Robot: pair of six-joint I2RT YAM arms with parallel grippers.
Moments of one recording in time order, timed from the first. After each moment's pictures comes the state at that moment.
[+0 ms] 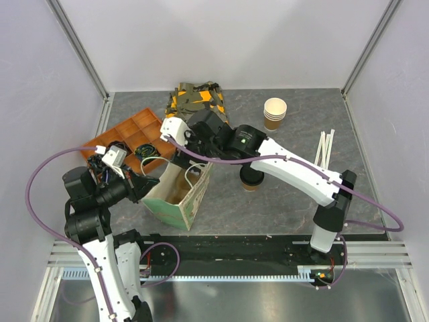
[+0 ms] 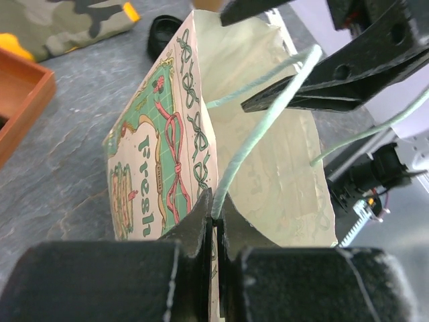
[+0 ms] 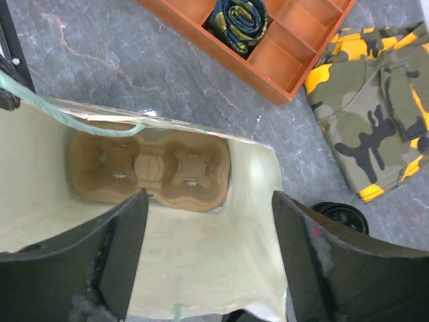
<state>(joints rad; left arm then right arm) 0.37 0.52 0.92 -0.93 1.06 0.04 1.06 1.79 1.95 -0.81 -0.04 -0.27</state>
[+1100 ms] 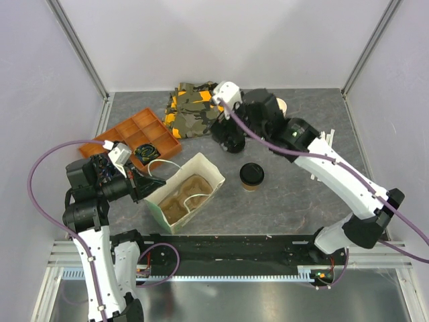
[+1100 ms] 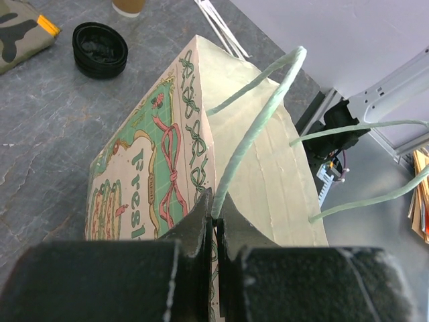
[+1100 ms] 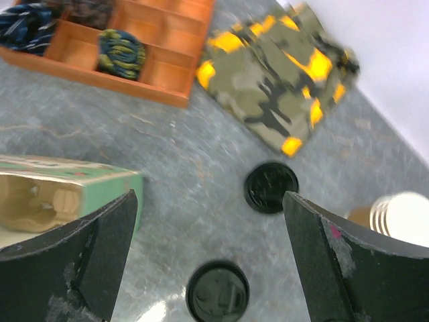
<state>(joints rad) 0.31 0.60 0.94 -0.95 1.25 0.16 0.84 1.47 1.69 -0.63 0.03 -0.17</state>
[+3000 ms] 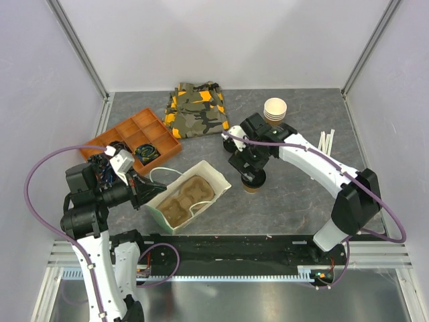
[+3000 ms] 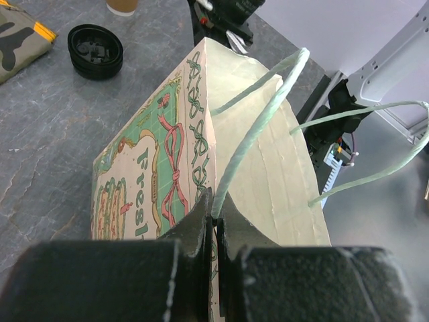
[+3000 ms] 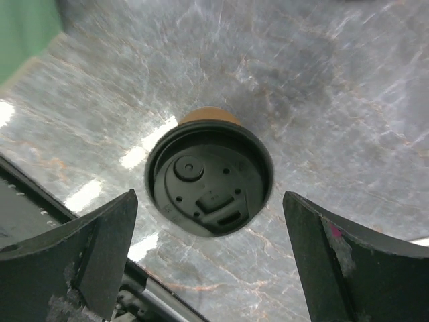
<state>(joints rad) 0.30 0.58 0.99 -1.08 1.26 0.31 0.65 1.60 1.37 -0.93 -0.08 -0.26</state>
